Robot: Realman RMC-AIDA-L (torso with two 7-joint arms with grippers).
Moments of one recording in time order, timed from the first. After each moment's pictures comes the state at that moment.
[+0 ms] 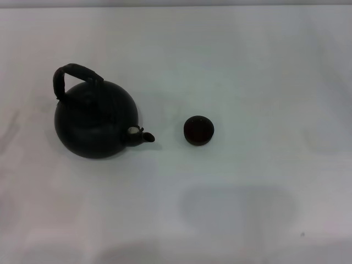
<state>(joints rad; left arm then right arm) 0.02 -2.08 0.88 0.43 0.88 1.47 -0.65 0.25 2.00 -0.52 -0.46 1.79 1.33 -2.20</state>
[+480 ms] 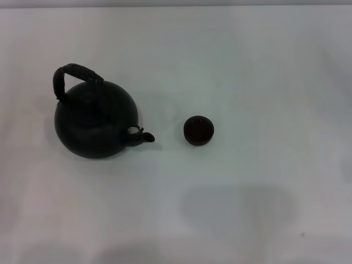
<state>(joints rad) 0.01 -2.08 0.87 0.22 0.66 1.53 -0.52 0.18 2.00 -0.26 -0.23 1.80 1.35 -2.46</state>
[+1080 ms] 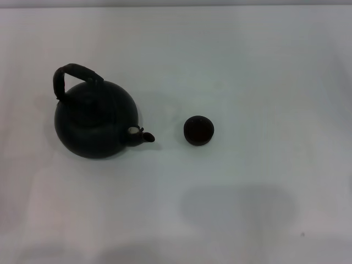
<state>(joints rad) -0.04 -2.09 0.87 0.04 0.60 1.61 -0.42 0.14 2.00 -0.21 -0.17 1.79 1.38 -2.54</state>
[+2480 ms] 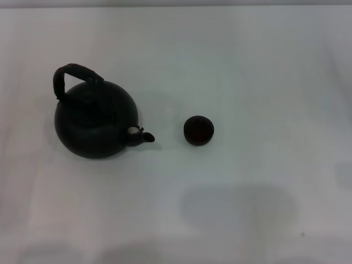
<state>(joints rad) -0.07 -2.08 0.87 -0.02 0.53 1.66 -0.37 0.20 2.01 -0.20 -0.08 1.86 1.36 -2.63</state>
